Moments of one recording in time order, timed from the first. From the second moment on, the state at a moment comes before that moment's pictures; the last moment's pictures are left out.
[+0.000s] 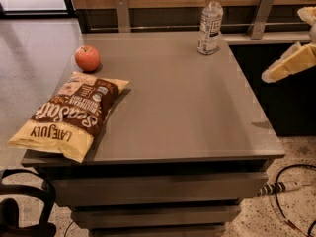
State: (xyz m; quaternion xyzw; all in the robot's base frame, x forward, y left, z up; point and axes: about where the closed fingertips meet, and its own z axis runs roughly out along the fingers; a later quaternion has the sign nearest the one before) arm 0.574 -0.285 0.976 -0.47 0.77 0.01 0.44
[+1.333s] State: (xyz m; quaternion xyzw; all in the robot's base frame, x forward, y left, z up) arm 0.693 -0.299 0.972 -0.36 0.72 0.10 0.59
